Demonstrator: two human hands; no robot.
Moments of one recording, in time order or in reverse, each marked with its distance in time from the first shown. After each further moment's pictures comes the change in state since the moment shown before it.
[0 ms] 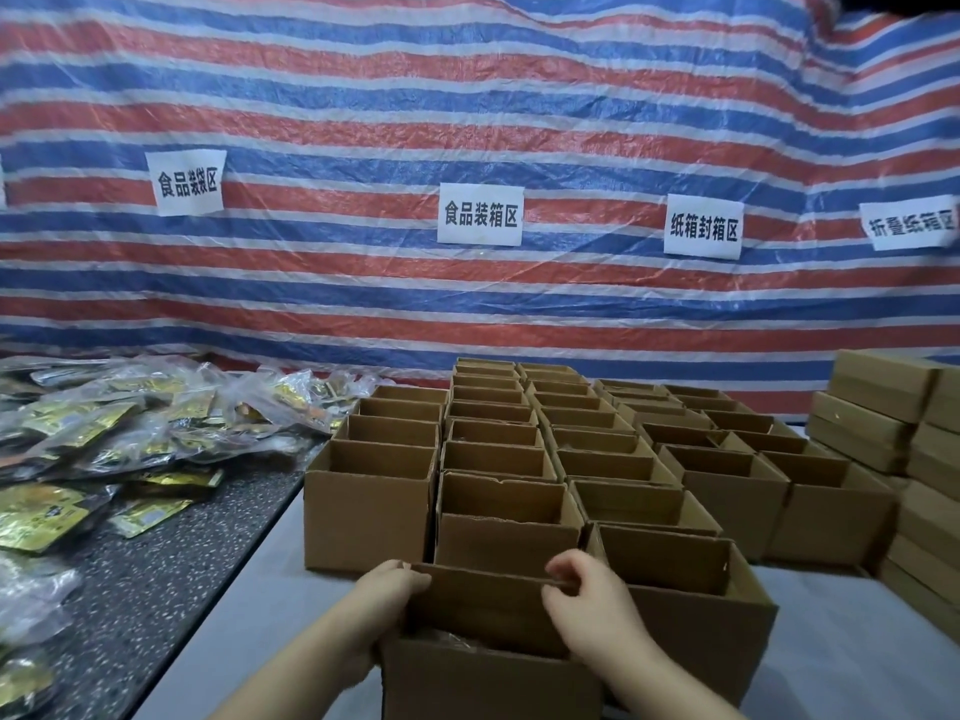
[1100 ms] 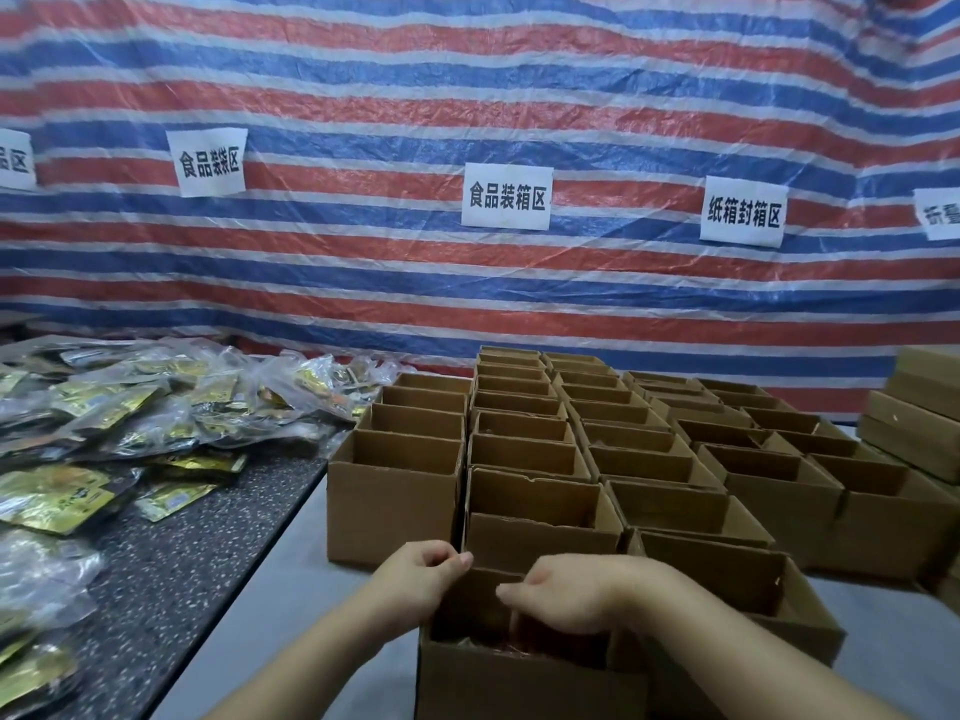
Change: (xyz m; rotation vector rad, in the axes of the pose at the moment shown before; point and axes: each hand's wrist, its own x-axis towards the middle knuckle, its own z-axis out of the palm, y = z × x) left_hand 0.033 -0.002 -0.017 0.331 0.033 0.336; right_hand 0.049 -0.060 0.011 -0.467 -0.788 0.085
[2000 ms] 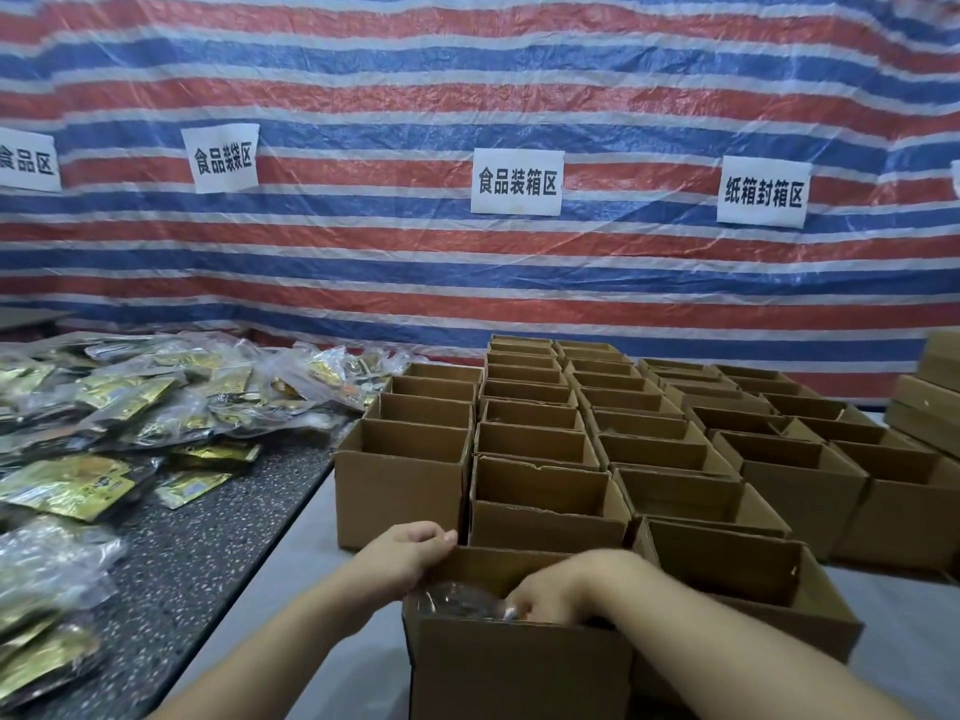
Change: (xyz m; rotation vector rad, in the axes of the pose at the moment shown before) left_hand 0.001 -0.003 -0.015 -0.134 -0.102 0.008; right_hand 0.024 0.000 0.002 -0.309 -0.178 -0.142
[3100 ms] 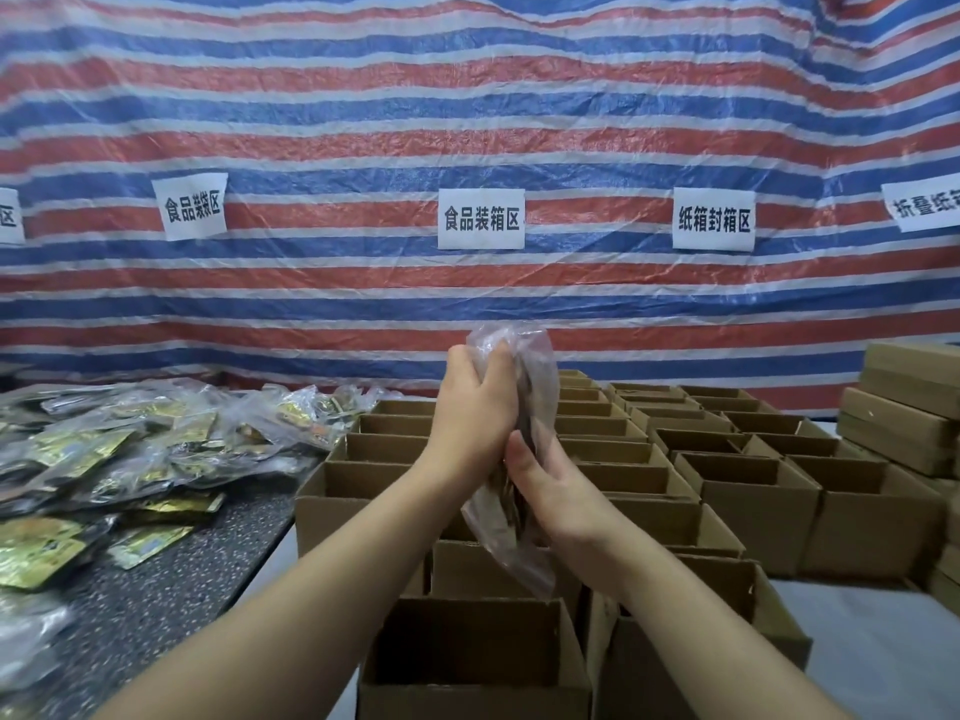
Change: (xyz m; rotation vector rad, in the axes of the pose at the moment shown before) left_hand 0.016 0.188 0.061 -0.126 0.386 0.626; right_hand -0.085 -0.007 -0.021 0.961 0.880 -0.678
